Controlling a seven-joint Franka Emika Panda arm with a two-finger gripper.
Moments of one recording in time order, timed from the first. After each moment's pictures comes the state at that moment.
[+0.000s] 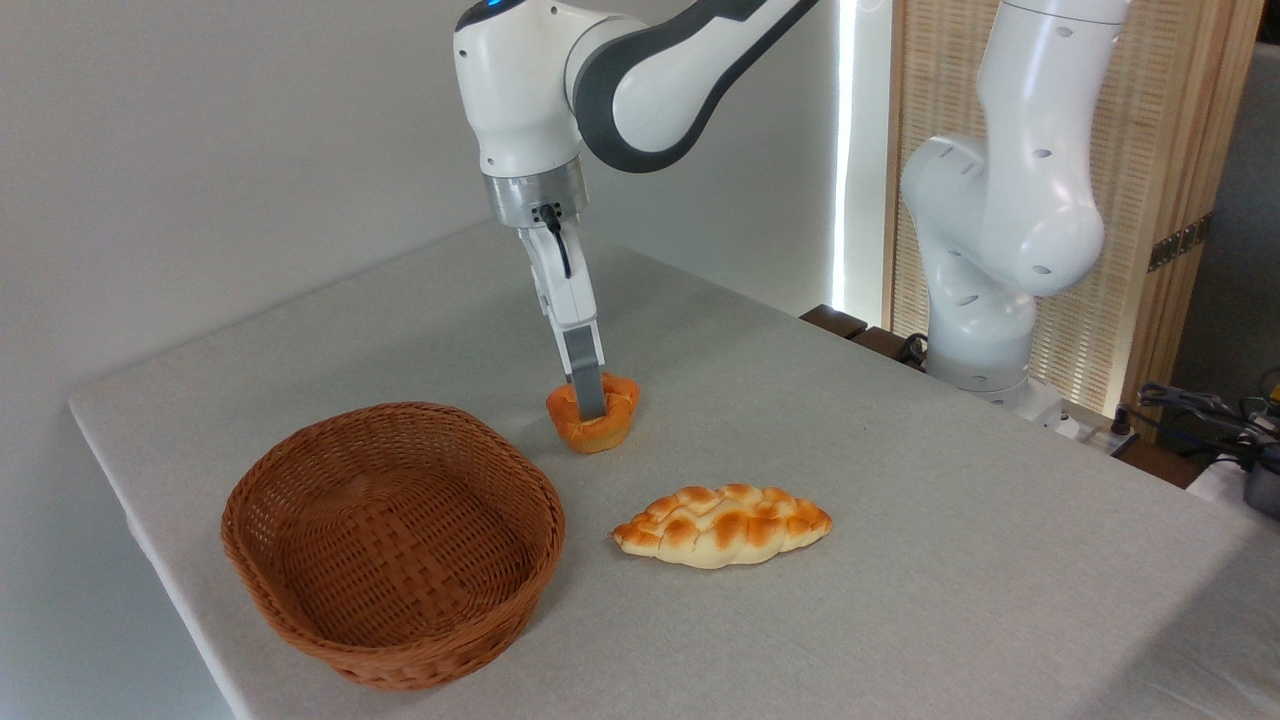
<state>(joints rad) -0.41 -0.25 -0.02 -2.35 0.02 2.07 0.76</state>
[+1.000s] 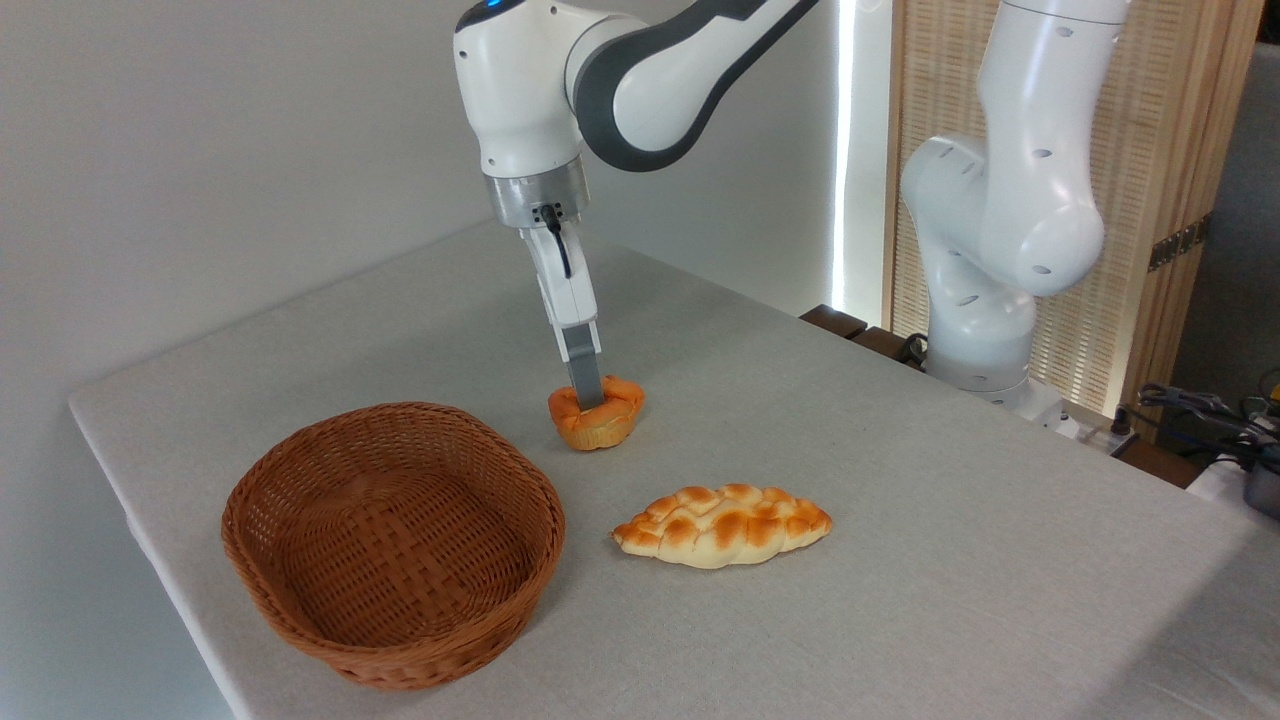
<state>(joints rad) -0.41 -0.25 -0.02 -2.34 0.02 2.05 0.78</state>
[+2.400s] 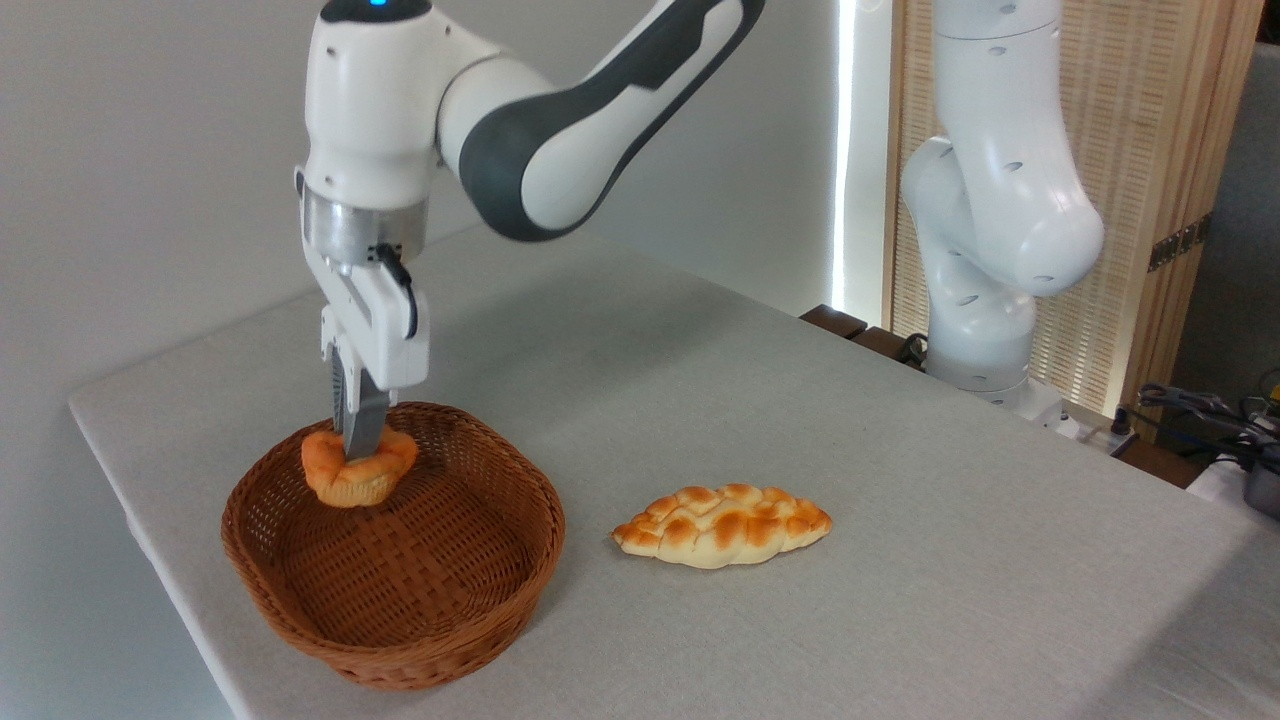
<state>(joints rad) -0.41 0.12 0.14 -1.90 -0.23 2.32 0.77</state>
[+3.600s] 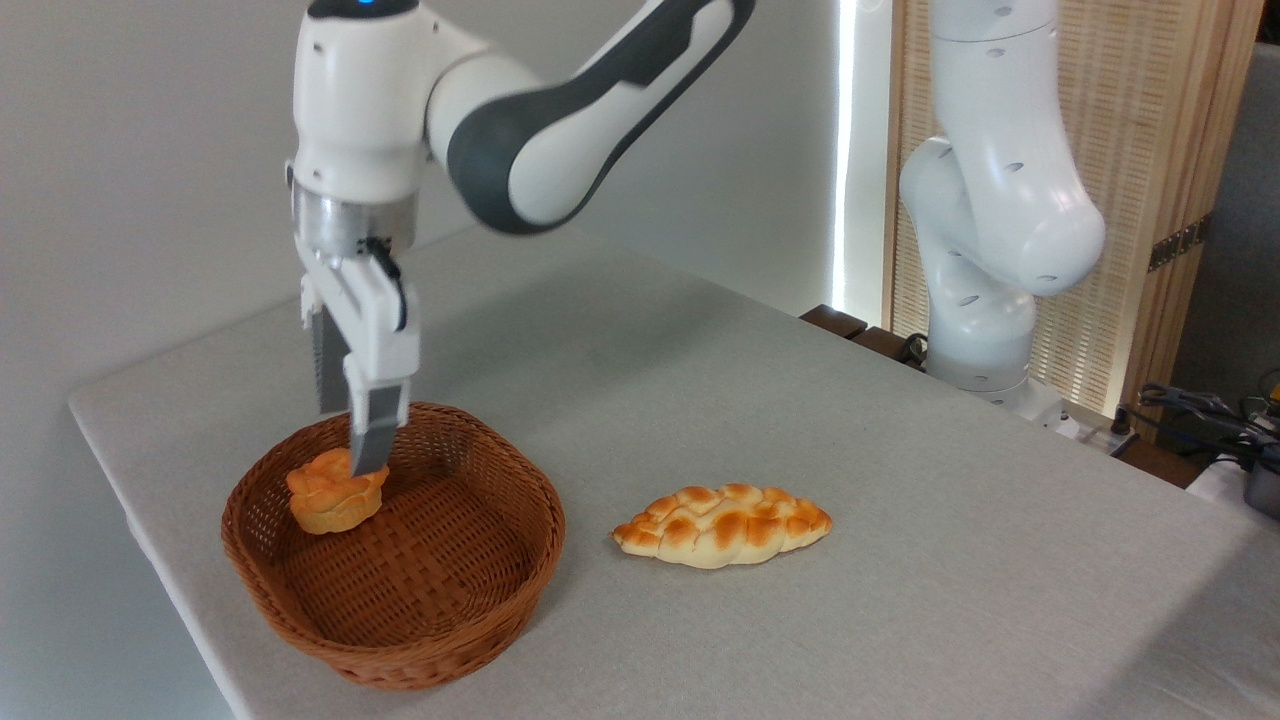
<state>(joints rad) -0.36 0.10 0.11 -1.86 -0.23 2.22 0.77</state>
